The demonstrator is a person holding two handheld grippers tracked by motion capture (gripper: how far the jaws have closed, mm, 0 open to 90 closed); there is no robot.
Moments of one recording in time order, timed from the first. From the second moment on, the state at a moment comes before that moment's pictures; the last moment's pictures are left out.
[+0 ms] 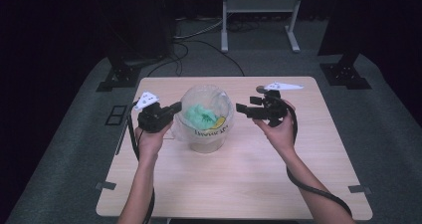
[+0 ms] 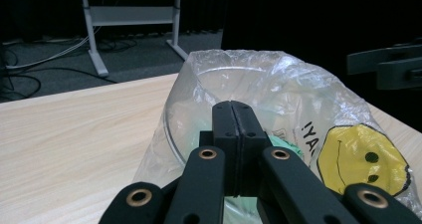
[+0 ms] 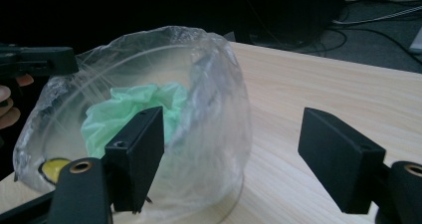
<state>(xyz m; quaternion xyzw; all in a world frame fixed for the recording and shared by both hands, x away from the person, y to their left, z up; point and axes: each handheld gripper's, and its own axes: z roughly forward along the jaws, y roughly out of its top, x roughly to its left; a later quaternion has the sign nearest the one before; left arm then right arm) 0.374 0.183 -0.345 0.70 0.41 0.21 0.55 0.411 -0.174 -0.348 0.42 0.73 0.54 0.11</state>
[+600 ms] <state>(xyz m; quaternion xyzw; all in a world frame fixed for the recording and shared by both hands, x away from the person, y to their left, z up) 0.372 0.189 -0.335 0.69 0.40 0.21 0.57 0.434 -0.123 -0.346 0.44 0.75 0.48 0.11</state>
